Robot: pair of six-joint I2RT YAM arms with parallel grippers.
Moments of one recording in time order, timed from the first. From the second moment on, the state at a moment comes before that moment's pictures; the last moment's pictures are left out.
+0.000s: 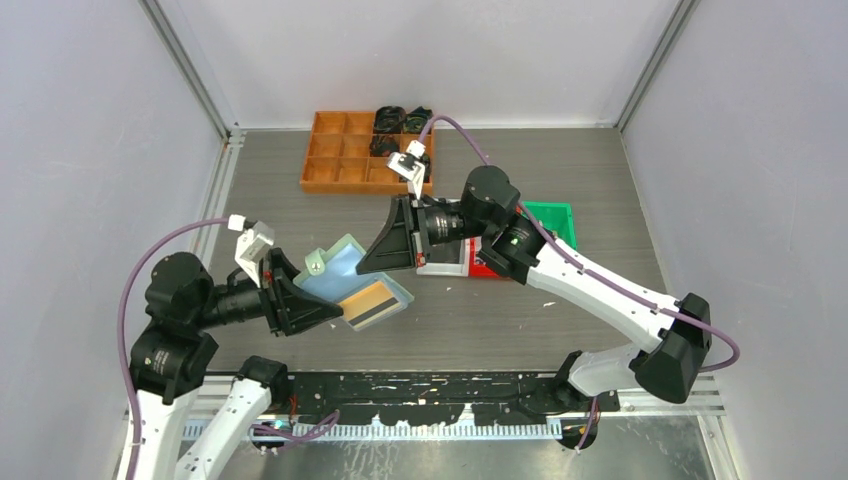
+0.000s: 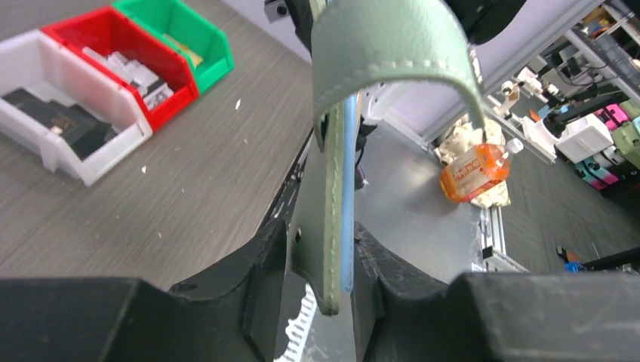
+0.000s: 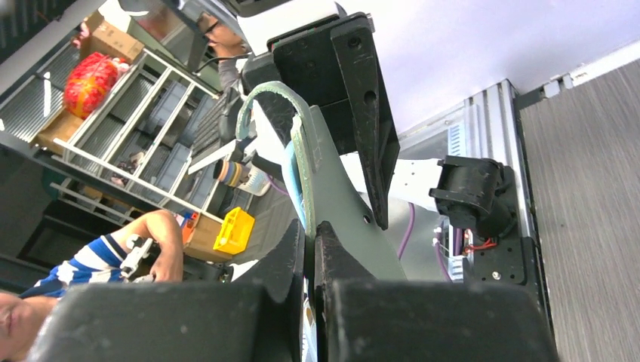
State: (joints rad) left arm -0.27 0.51 1.02 -0.68 1.01 -0.36; right arm 0.89 1.34 1.25 0.23 -0.90 0.94
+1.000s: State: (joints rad) left arm -0.27 0.68 1.16 -0.84 1.08 -0.16; right arm 0.93 1.38 1.48 -0.41 -0.90 0.45
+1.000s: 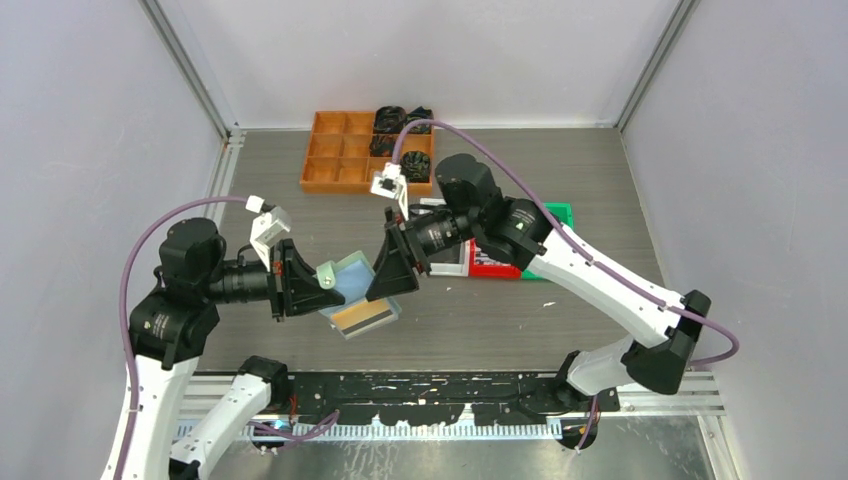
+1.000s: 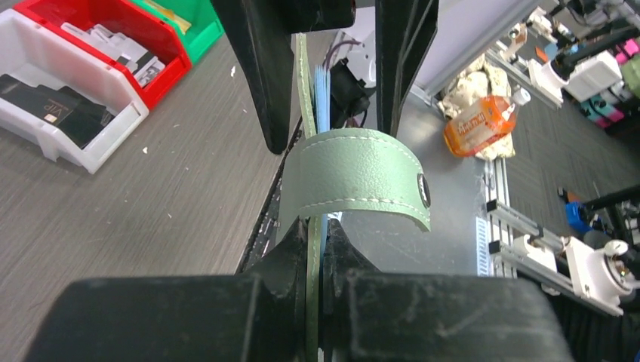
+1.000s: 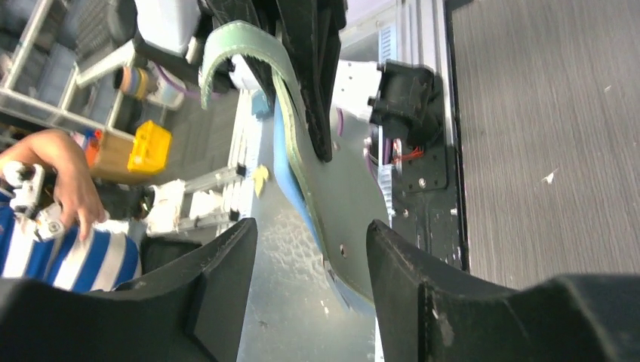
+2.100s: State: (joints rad) left arm -0.27 0.78 1.27 -1.24 1.15 0.26; right arm 1.07 1.66 1.83 -0.89 -0.82 0.18
